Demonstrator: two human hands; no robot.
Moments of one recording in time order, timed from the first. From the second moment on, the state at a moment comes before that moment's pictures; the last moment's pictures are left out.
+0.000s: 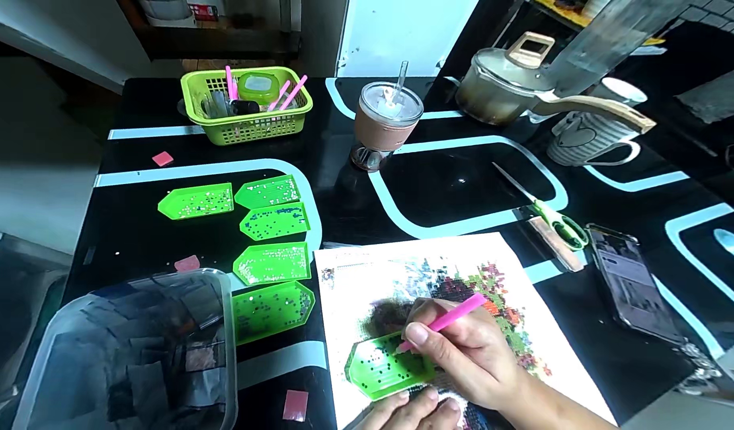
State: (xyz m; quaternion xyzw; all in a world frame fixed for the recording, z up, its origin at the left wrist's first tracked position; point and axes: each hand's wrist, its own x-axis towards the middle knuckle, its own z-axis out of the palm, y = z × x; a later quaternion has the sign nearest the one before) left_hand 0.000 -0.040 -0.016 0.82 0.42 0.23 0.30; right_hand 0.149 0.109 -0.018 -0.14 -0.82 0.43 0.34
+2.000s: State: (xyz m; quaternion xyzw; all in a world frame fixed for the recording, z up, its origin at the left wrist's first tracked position) left_hand 0.000 -0.040 -0.015 0.82 0.42 0.24 0.31; right_hand 0.140 0.107 -0.019 -0.13 -0.83 0.43 0.33
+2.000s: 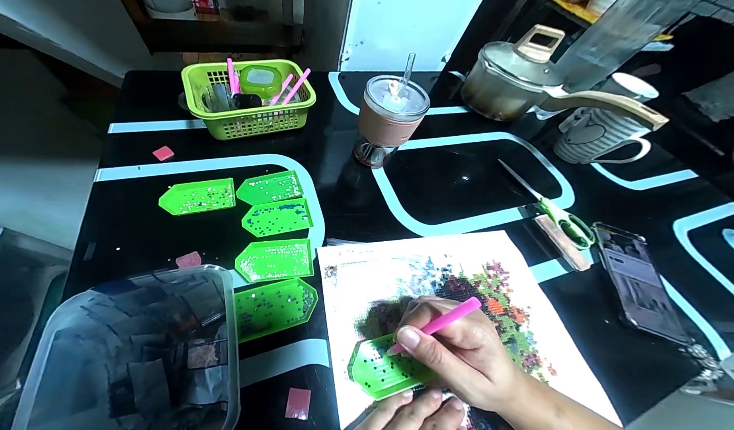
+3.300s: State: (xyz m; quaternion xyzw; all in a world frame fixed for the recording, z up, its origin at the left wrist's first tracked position) left_hand 0.000 -0.040 -0.015 0.82 0.42 0.22 0.31; right_hand 0.141 0.115 -0.025 -0.23 -0.79 0.40 0.40
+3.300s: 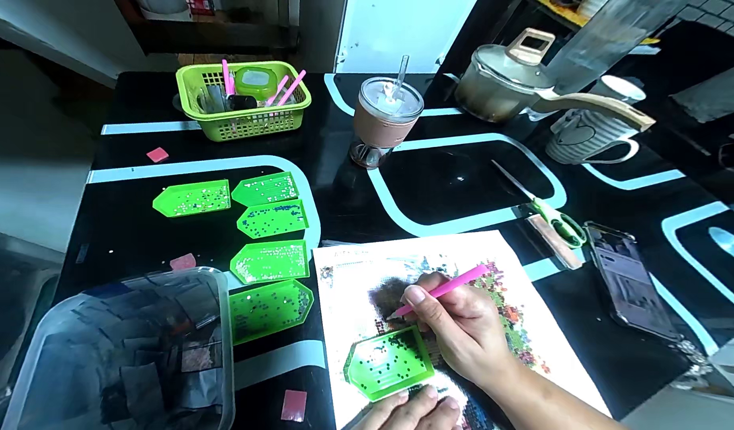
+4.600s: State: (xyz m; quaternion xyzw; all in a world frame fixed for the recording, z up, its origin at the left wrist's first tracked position) left_hand -0.001 -0.040 -0.014 0.82 0.42 0.22 0.32; right_hand 0.141 0.108 -0.021 -0.21 -0.74 0.51 0.38
